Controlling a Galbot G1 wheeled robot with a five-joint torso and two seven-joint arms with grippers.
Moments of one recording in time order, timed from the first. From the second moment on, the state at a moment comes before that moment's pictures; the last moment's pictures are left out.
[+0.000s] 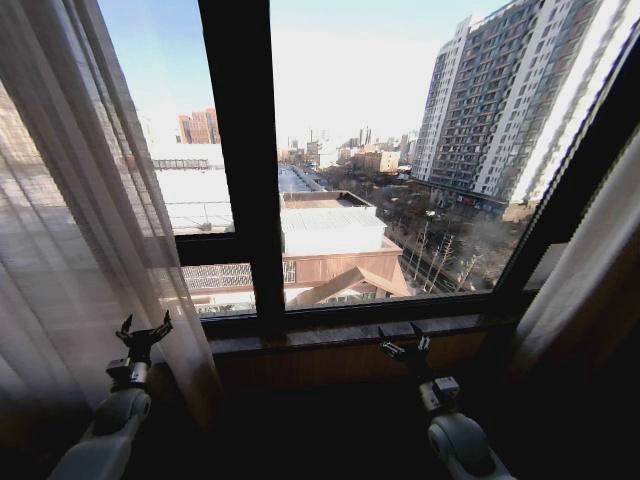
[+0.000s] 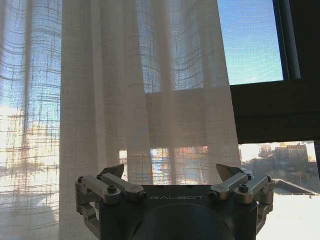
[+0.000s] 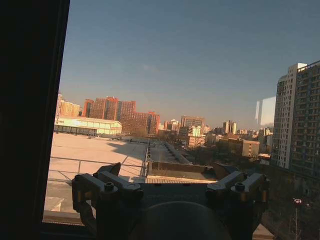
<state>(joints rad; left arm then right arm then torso) 1.11 -1.01 -0.62 -1.46 -0.46 -0.27 -0.14 -1.36 1.15 0.49 1.89 0.28 0.10 0.07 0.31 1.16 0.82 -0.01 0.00</state>
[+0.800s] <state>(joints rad) 0.88 -1.03 -0.49 -1.23 -0.48 -0.28 -0.10 -1.36 1.15 0.49 1.89 0.28 0.10 0.07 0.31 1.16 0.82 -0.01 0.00</state>
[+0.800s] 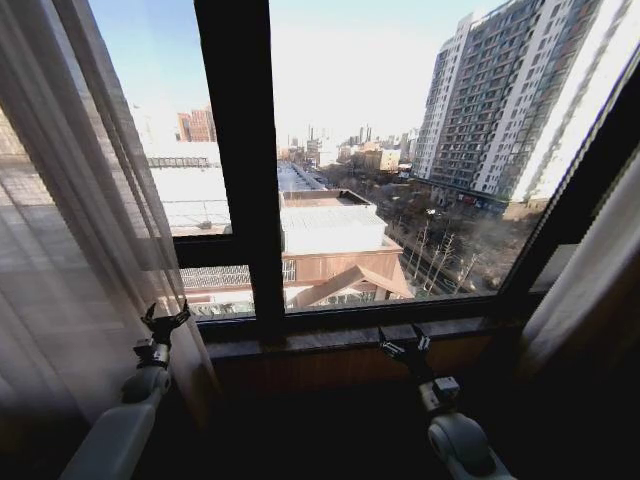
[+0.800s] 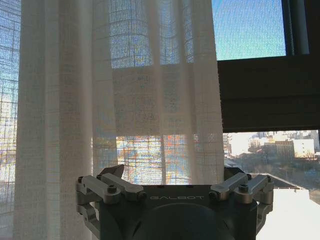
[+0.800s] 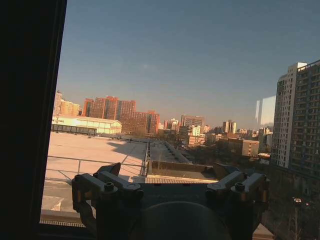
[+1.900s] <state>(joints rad) 0.84 -1.04 -0.49 -1.14 -0.48 -0.35 -0.03 -1.36 1.15 0.49 1.89 0.28 0.10 0.07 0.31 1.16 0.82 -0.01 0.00</state>
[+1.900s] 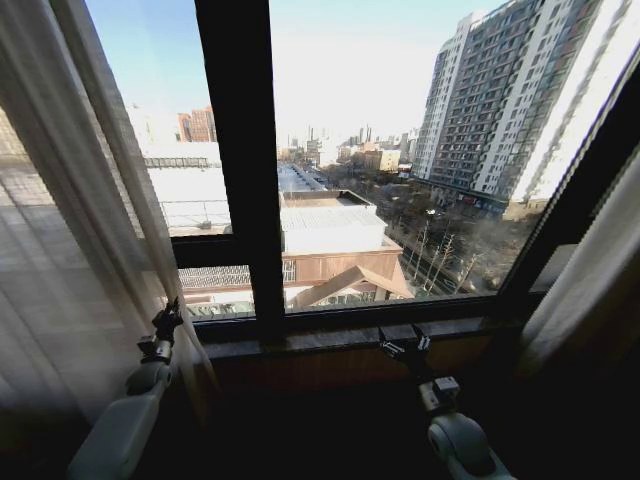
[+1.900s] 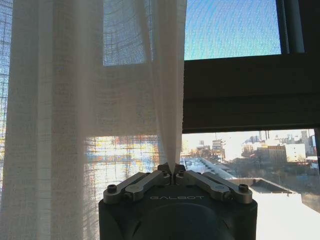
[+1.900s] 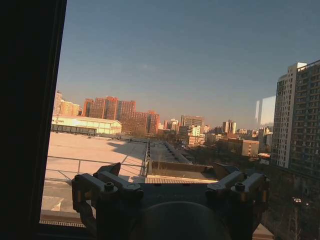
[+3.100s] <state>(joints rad) 0.91 -1.00 -0.53 -1.18 -0.50 -0.37 -0.06 -1.36 1.15 0.49 1.89 0.28 0.10 0.07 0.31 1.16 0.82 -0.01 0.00</state>
